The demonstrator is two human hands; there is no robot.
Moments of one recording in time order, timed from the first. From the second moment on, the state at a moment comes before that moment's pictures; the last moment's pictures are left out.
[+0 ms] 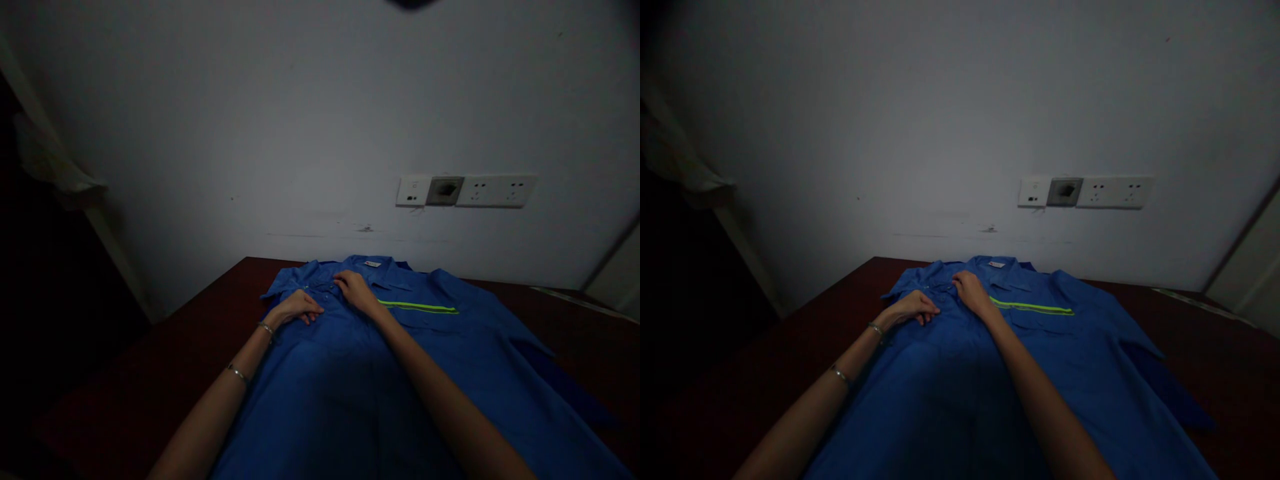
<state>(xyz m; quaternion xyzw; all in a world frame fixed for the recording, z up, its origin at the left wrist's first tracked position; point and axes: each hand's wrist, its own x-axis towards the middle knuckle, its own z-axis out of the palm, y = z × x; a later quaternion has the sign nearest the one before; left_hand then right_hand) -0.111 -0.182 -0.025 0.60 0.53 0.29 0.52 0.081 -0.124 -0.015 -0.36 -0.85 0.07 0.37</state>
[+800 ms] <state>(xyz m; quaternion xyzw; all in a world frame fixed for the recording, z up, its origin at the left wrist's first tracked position) 0.051 -0.190 0.001 0.80 0.46 0.26 0.27 0.281 -0.168 -0.011 -0.62 -0.73 0.22 0.19</state>
